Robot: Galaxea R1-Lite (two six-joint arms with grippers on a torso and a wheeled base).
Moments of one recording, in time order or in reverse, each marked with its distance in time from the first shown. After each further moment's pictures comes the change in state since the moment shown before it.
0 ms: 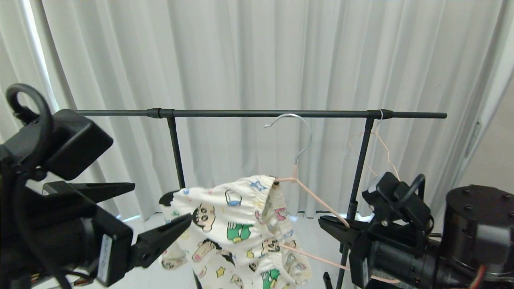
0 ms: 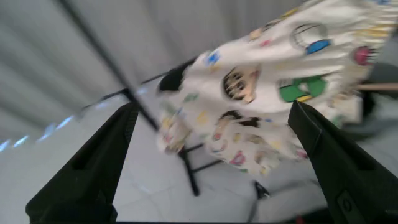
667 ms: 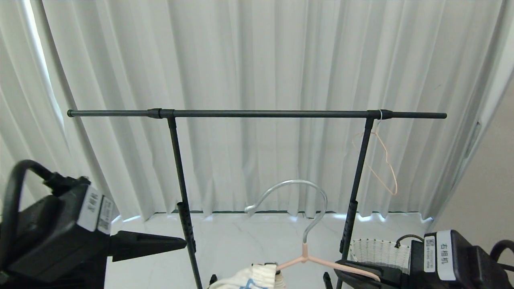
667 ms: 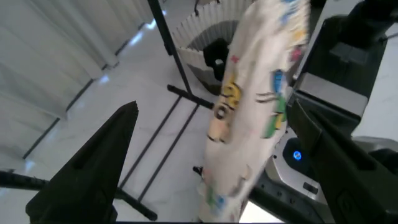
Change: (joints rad) left arm 0.047 -0.052 0.175 -0.115 -0.611 0.195; right arm 0.147 -0.176 0.157 -0.030 0.067 -0.159
